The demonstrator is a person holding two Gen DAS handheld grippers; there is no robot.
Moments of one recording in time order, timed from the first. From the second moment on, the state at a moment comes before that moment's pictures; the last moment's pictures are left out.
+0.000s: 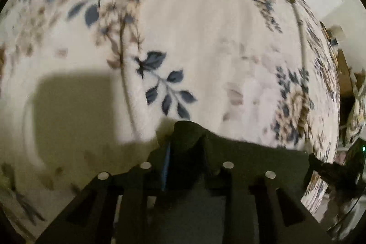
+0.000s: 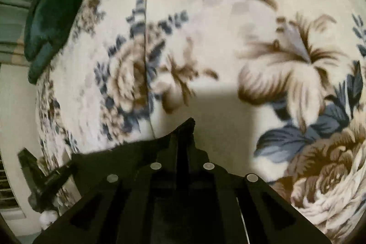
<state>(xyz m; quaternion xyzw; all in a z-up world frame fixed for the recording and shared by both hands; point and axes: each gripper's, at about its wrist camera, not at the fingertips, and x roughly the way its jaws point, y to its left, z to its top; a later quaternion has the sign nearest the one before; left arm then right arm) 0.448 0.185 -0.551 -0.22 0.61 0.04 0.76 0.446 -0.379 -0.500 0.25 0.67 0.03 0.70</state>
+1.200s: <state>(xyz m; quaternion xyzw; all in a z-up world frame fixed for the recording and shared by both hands) 0.334 0.182 -0.580 -0.27 0.62 -0.05 0.73 0.276 -0.439 -0.527 0.36 0.68 0.11 0.63</state>
